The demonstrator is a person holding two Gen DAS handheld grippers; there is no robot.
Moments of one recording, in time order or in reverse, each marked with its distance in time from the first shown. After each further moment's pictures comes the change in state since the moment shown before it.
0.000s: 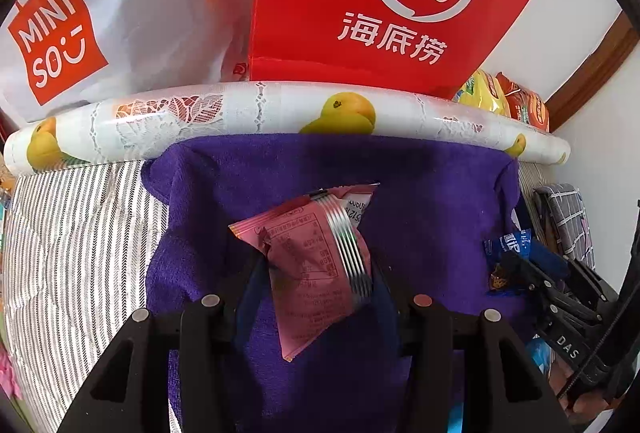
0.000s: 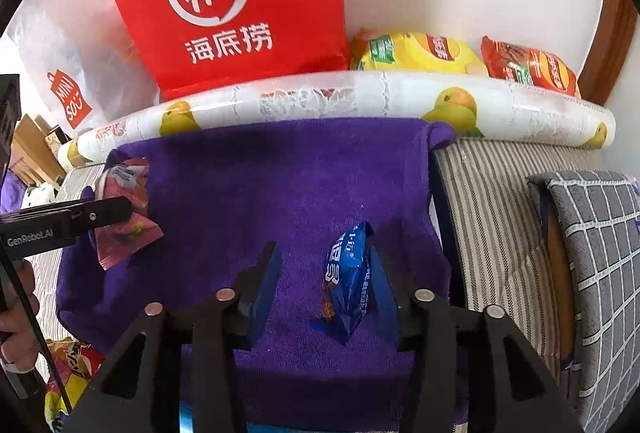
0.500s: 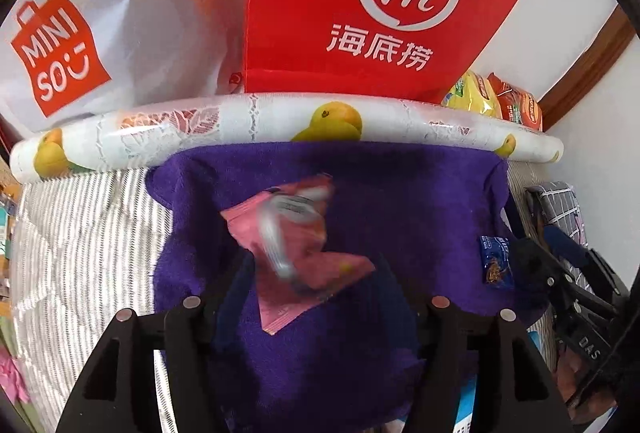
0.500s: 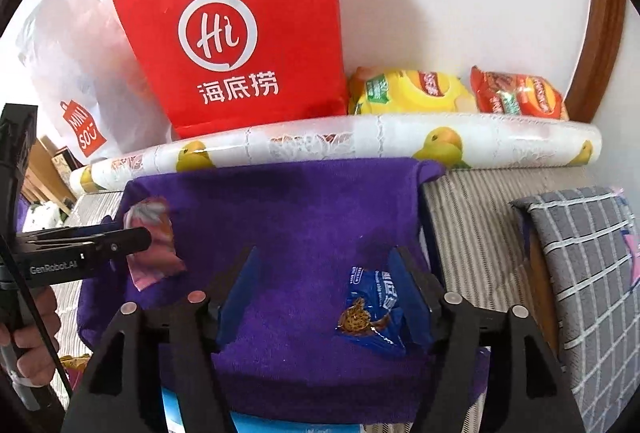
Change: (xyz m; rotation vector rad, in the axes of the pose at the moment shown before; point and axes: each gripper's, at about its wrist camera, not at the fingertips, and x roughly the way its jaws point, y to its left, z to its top) left arm -0.019 -0.003 0.003 0.021 -0.005 0.002; right arm -0.032 0.003 0.013 0.020 -0.083 -0.009
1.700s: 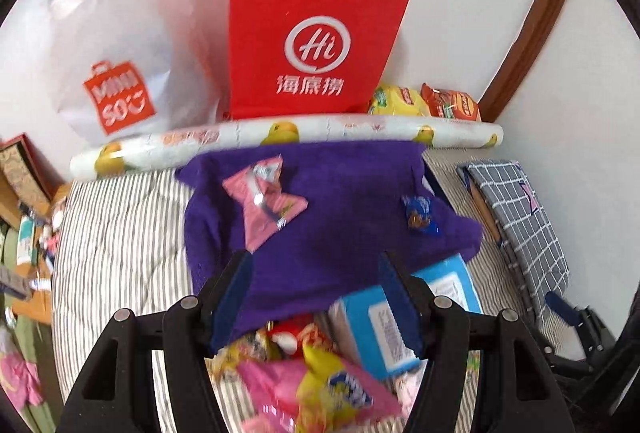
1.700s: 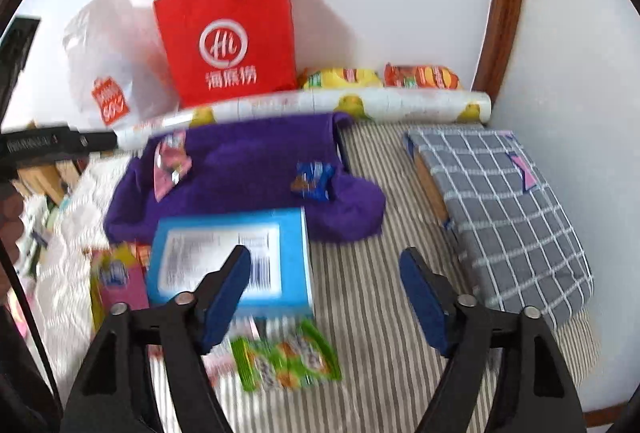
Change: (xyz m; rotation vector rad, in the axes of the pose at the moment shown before) left arm -0.127 -0.033 -0.075 0.082 -0.133 -0.020; right arm -0.153 -0.010 -0.121 0.038 -0.045 -0.142
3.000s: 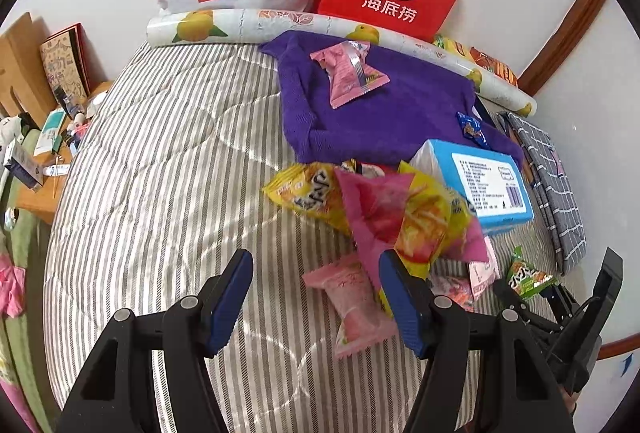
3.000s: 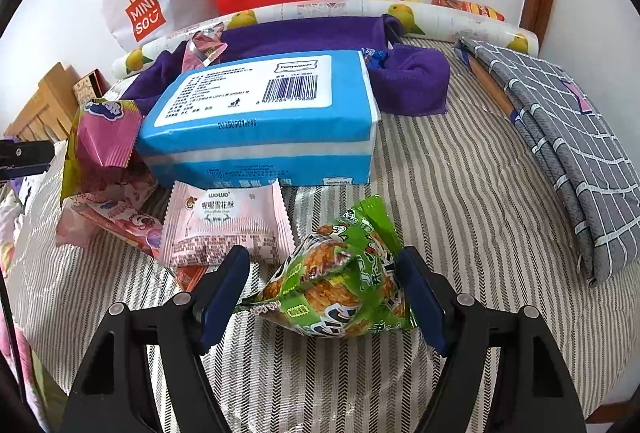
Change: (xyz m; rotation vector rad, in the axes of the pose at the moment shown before) left arm -0.016 0.065 -0.134 -0.159 0.092 0.056; right arm 0.049 0.023 -0.107 -0.049 0.063 0.120
